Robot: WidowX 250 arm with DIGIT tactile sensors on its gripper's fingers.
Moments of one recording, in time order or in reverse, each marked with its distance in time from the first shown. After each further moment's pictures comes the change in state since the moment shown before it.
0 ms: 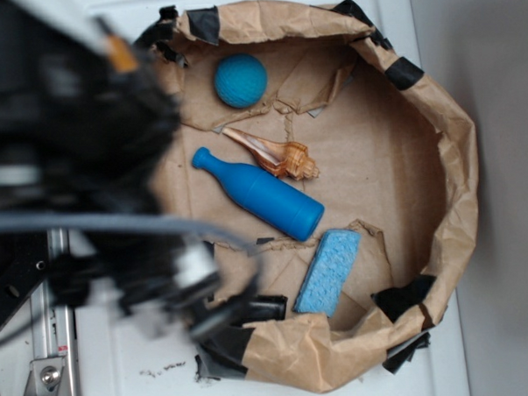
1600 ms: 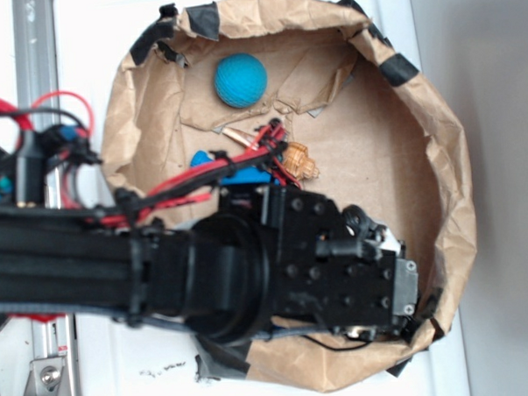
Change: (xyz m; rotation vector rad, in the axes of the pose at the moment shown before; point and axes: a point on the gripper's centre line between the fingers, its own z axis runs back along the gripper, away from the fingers) arm 0.004 -0.067 -0.195 0.131 0.130 0.467
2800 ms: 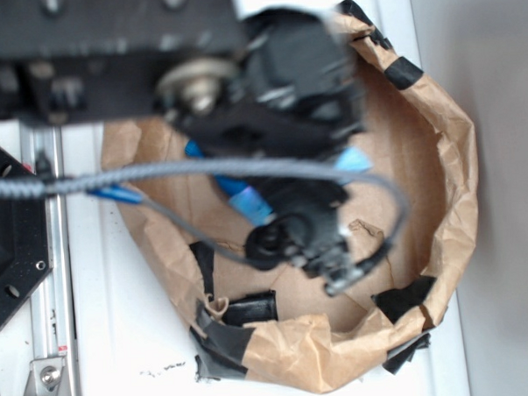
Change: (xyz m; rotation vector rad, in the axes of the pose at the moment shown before) arm 0.035 0.043 0.170 -0.188 -0.077 -0.630
